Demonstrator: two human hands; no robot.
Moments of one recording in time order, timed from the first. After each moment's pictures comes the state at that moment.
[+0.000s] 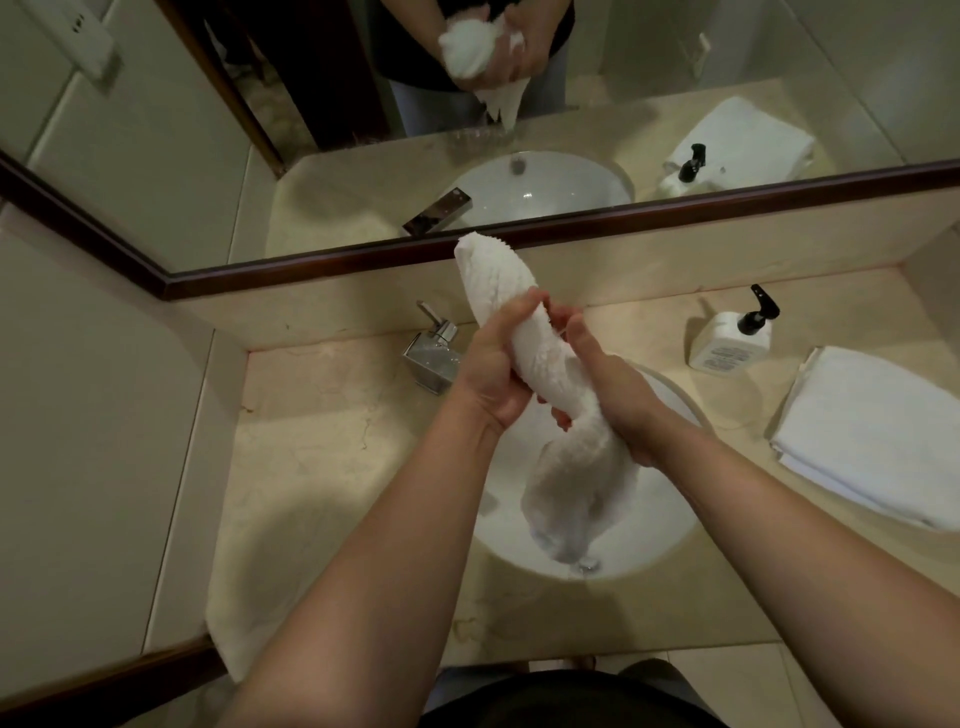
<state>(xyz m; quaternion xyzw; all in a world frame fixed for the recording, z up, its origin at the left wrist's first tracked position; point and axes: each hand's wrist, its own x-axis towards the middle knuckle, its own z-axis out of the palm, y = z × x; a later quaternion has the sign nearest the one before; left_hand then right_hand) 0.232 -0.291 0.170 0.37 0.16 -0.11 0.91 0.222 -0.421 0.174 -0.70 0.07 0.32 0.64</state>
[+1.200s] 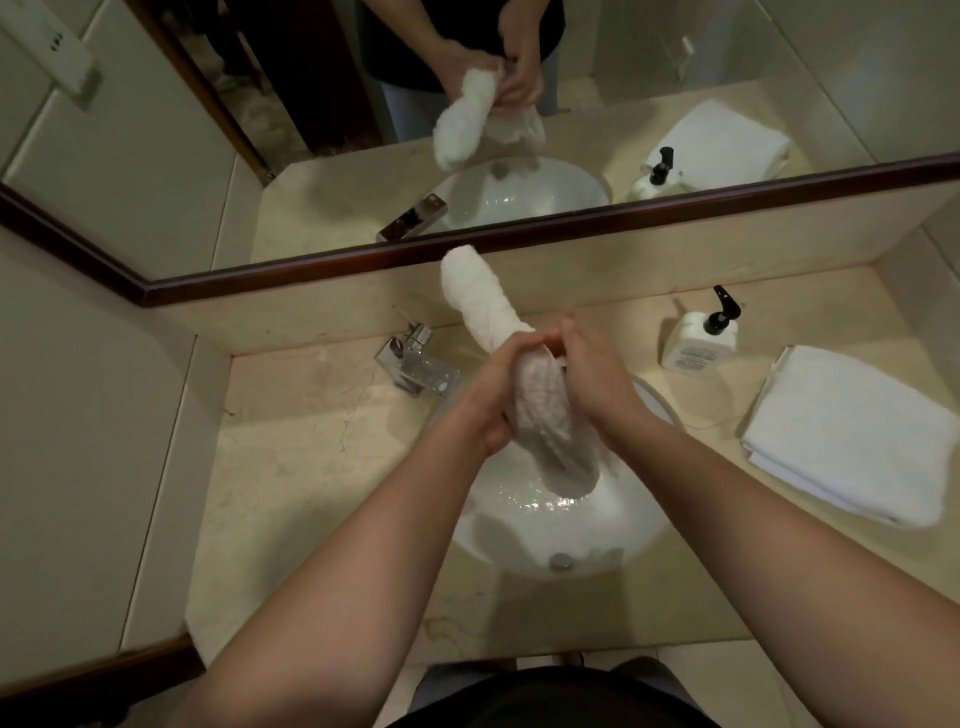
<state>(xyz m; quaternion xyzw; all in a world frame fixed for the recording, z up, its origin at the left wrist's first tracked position) 0.223 -0.327 0.158 0.50 0.23 -0.25 0.80 0.245 -0.444 0.157 -0.75 0.09 0.18 0.63</state>
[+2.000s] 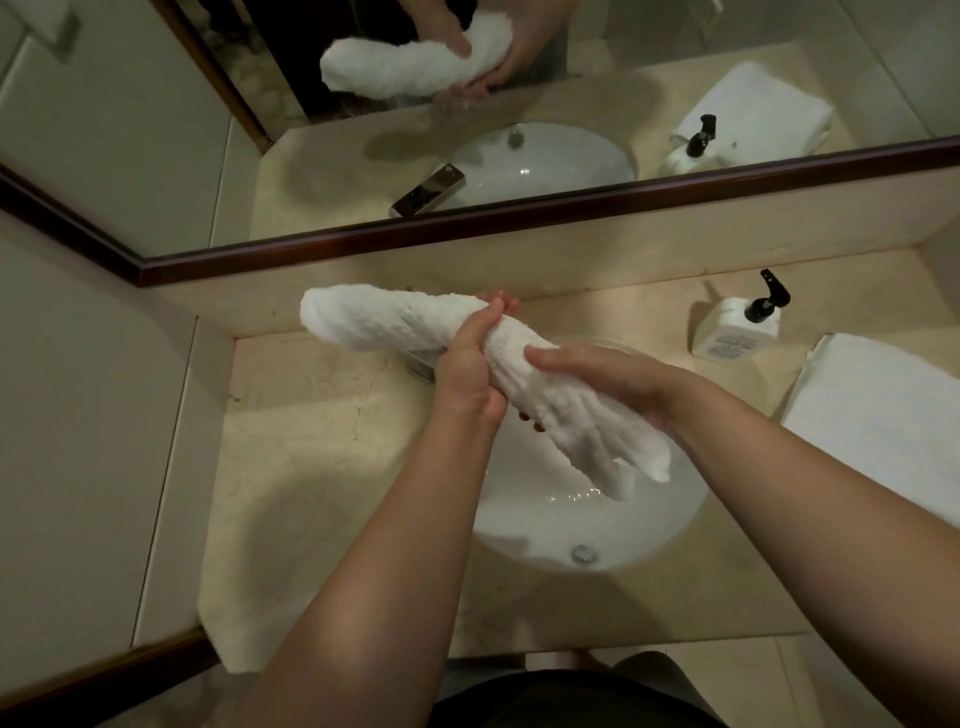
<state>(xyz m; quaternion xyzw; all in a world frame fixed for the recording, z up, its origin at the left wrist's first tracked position) 0.241 -0.285 0.134 0.34 0.32 0.00 0.88 0.260 -0.437 0.163 -0.57 -0.04 0.56 0.60</state>
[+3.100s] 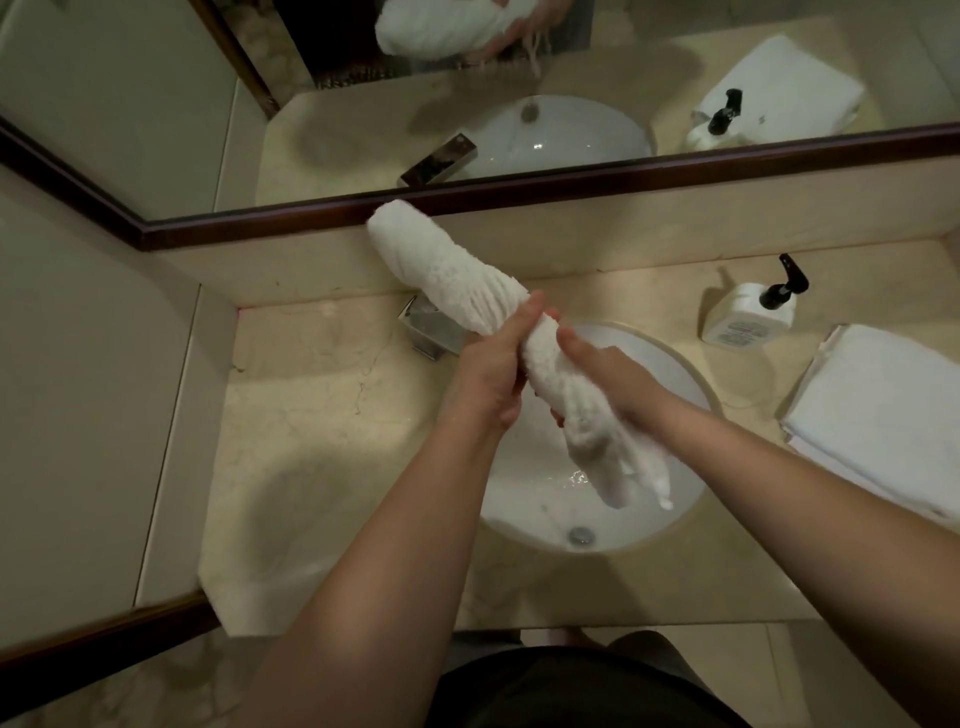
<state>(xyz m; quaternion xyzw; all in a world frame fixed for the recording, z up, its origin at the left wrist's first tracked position) 0.222 -0.296 0.128 0.45 0.32 -0.07 0.83 0.237 -0.433 0.138 -0.71 0.04 0.40 0.57</state>
